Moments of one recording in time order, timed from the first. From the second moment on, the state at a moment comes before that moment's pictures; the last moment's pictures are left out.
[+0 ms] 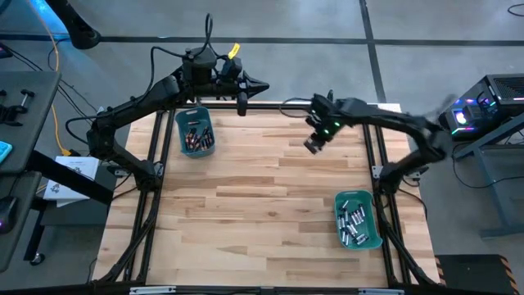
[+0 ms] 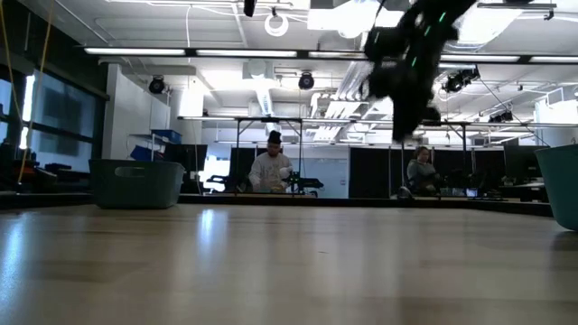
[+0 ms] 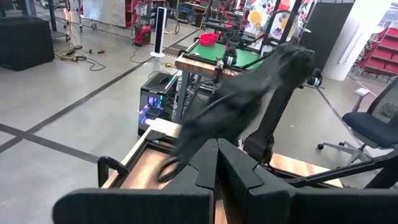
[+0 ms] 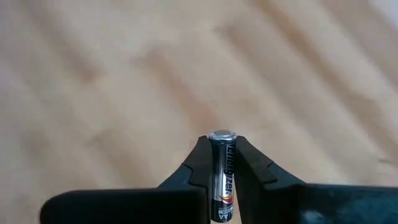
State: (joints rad) left arm 0.44 1.51 1.65 -0.31 0.25 -0.14; right arm -0.54 1.53 1.16 -0.94 -0.17 0.24
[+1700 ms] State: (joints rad) left arm 0.49 1.48 1.65 -0.61 0.14 0.02; right arm 0.70 1.07 0.82 -1.10 -0.07 1.77
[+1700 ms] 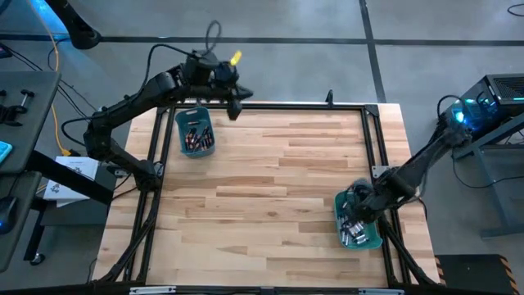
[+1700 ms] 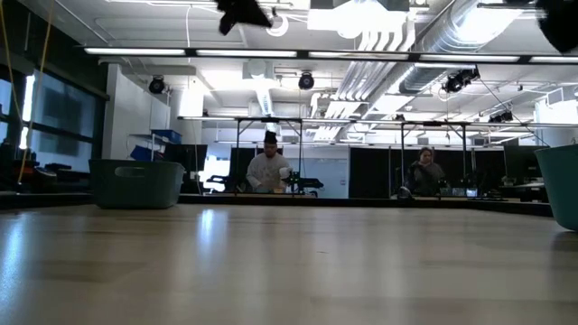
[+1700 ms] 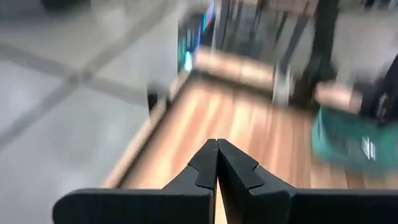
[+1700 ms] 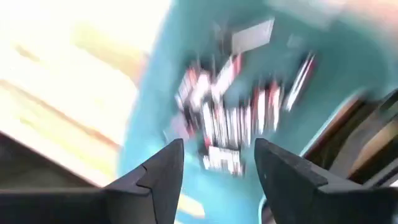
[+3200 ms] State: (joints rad) left arm 0.45 1.54 0.94 -0.68 -0.13 0.24; right arm 0.19 1.02 1.26 -1.43 0.91 1.21
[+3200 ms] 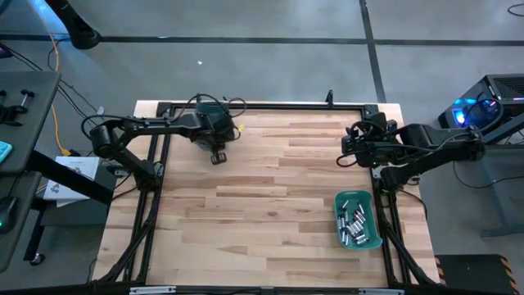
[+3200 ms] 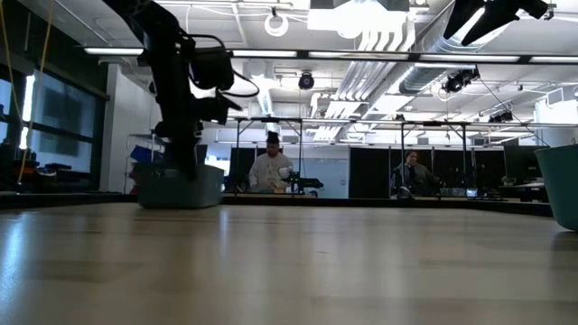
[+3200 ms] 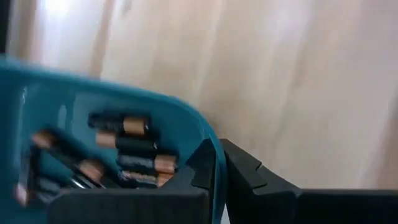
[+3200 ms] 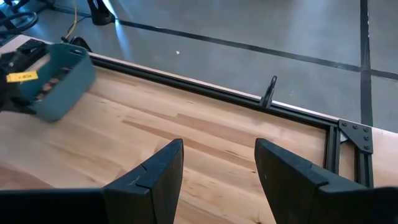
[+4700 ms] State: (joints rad) left arm 0.42 1.78 1.03 -0.11 -0.02 0.32; right arm 0.19 1.02 1.26 -1.37 0.83 1.23
